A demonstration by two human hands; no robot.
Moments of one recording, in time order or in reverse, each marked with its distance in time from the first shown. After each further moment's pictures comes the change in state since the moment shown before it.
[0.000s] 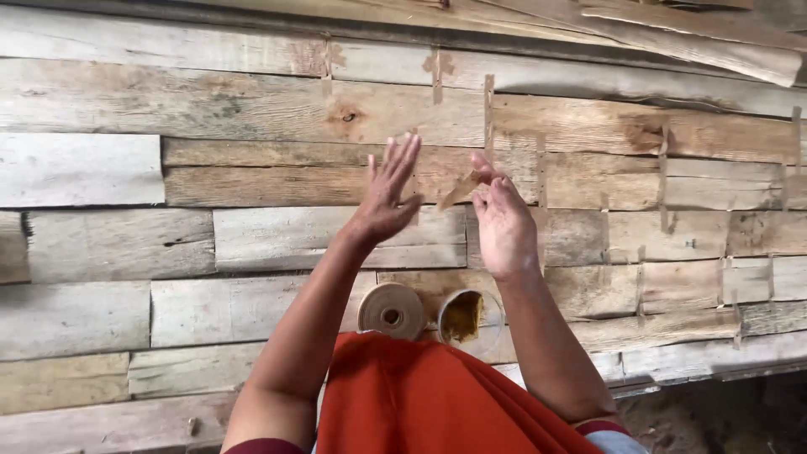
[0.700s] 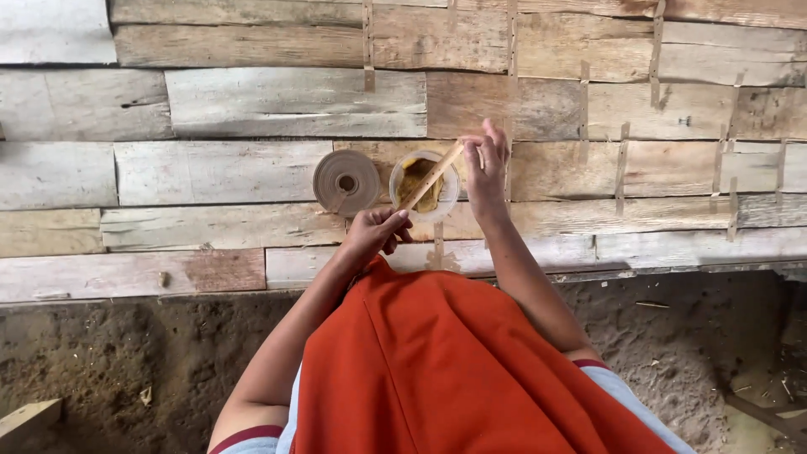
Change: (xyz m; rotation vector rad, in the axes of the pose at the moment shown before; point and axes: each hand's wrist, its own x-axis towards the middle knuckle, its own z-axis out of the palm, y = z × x) left_hand -0.243 0.111 0.150 -0.730 -0.003 -0.744; right_hand -0.129 0.086 -0.177 -0.852 0.112 -0.263
